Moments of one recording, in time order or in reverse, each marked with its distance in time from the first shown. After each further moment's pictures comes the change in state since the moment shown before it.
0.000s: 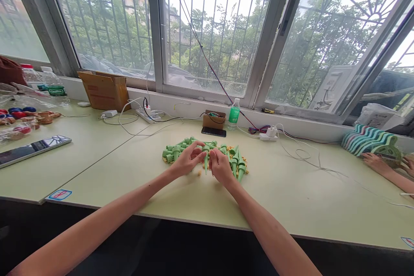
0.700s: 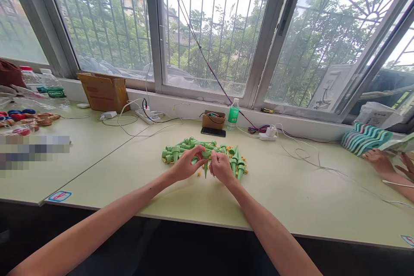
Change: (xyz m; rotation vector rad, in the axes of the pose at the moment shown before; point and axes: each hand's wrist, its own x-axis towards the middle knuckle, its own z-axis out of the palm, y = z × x) left_hand -0.005 0.003 -0.002 0.320 -0.039 0.206; right_hand 0.001 -0.005 -0.002 -0.047 -0.013 0.048
